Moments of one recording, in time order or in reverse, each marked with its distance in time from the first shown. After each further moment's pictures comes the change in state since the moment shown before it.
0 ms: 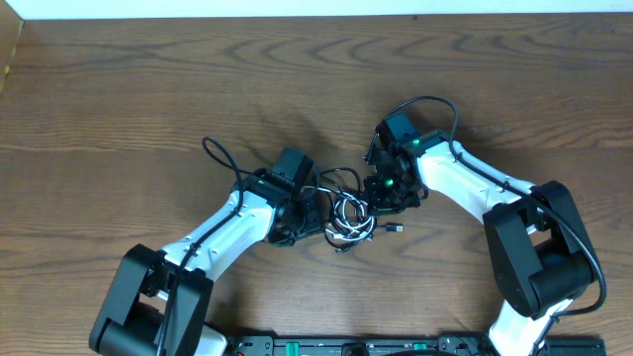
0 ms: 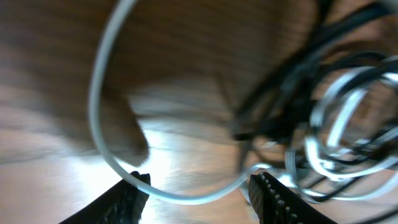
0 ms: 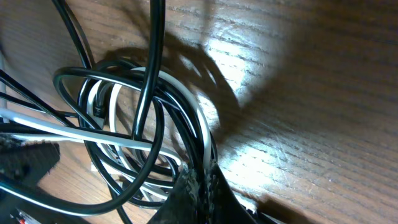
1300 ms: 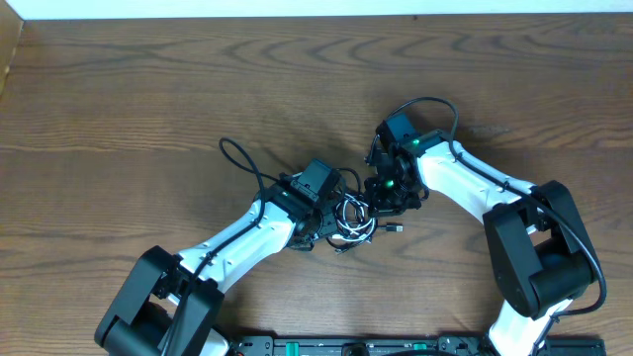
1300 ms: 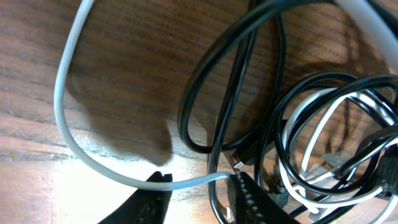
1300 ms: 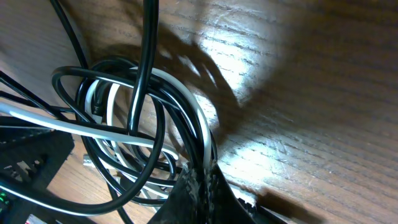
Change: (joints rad) left arm -0.148 0.005 0.000 0.066 -0.198 -0.164; right arm 0.000 0.000 0.000 -0.019 0.000 0.000
